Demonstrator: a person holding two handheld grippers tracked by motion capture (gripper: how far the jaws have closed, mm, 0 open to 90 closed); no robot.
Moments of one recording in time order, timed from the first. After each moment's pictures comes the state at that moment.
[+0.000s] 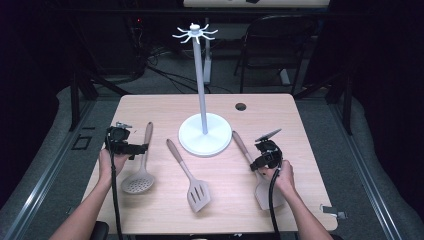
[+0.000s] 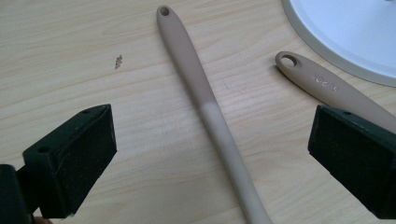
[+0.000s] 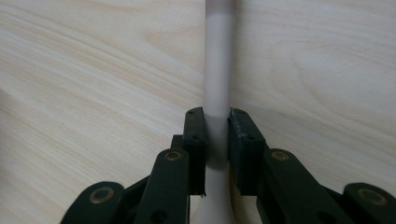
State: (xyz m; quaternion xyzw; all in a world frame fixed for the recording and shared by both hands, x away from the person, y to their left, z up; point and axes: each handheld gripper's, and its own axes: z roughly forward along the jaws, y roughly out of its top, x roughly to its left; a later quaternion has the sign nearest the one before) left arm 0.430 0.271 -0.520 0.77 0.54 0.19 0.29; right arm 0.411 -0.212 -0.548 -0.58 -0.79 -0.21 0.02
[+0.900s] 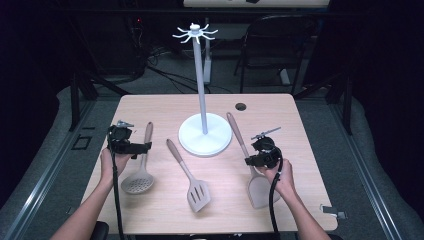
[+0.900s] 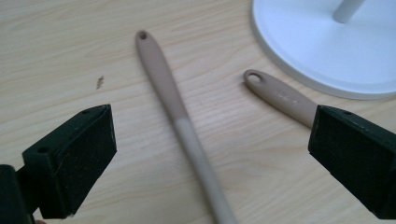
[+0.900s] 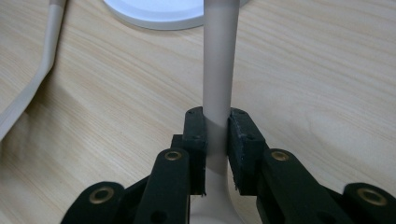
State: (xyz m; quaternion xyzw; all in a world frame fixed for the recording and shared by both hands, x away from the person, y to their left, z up) left arm 0.422 0.259 -0.506 0.77 0.52 0.18 0.32; right arm 0.385 -0.194 -0.507 -0.49 -0.82 -0.28 -0.07
